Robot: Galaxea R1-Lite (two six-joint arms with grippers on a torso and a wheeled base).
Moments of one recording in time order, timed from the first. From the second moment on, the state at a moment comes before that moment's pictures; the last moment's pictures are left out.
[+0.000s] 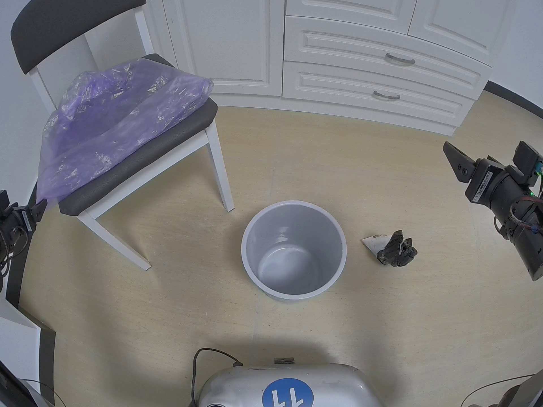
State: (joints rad) left arm 0.59 1.70 -0.58 -1.02 -0.34 0.06; right arm 0.53 1.34 -0.59 -0.91 -0.54 0.10
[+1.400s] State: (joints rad) left arm 0.53 1.81 -0.64 -1.12 -0.32 -0.08; right arm 0.54 1.34 -0.58 -0.91 -0.54 0.10
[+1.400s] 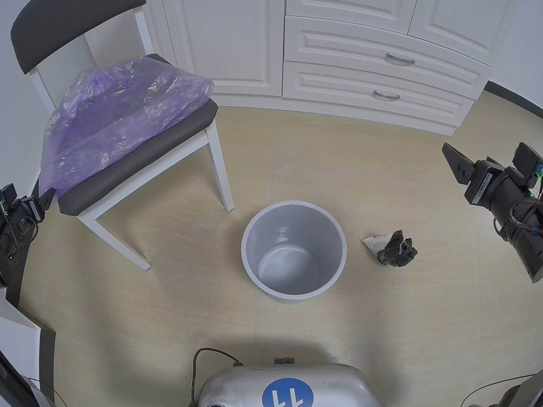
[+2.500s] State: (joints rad) left arm 0.46 1.96 -0.62 -1.54 -0.31 -0.08; right arm 0.54 1.33 -0.58 -0.91 -0.54 0.10
